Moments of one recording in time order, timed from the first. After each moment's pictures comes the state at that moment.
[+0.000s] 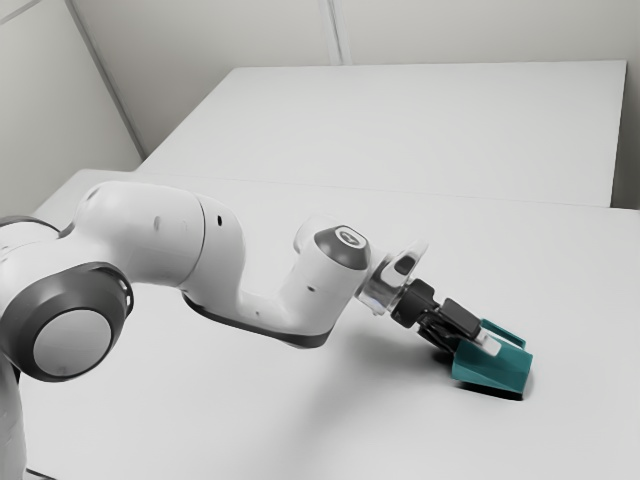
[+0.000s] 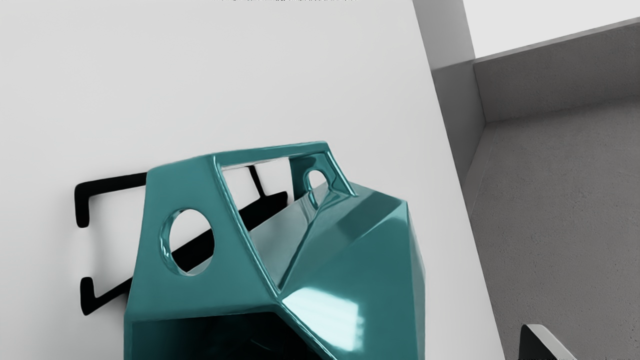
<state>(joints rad) -0.46 0.44 -0.03 -1.94 -1.38 2.14 0.93</state>
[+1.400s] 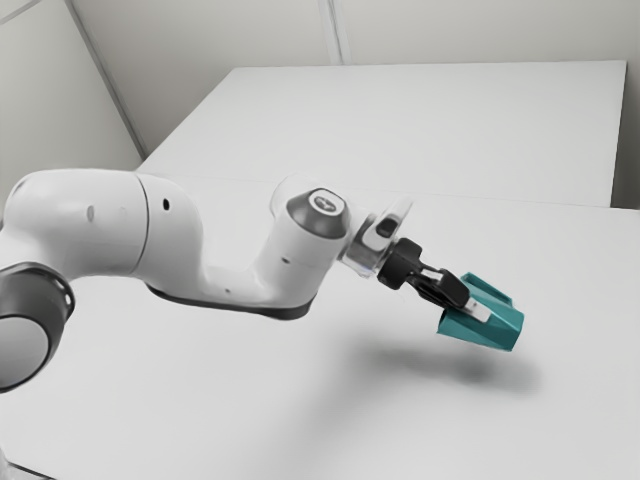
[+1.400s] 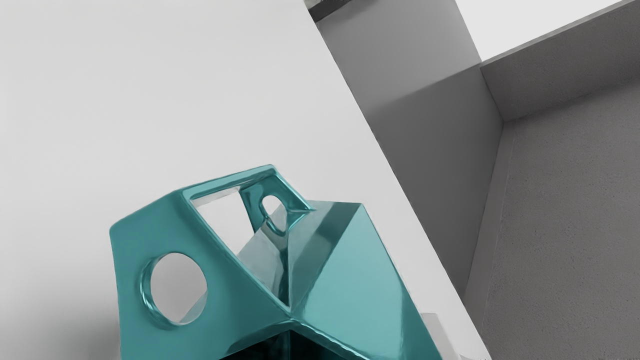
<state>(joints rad) -0.46 0.26 -0.03 -1.99 -1.32 2.18 0.95</state>
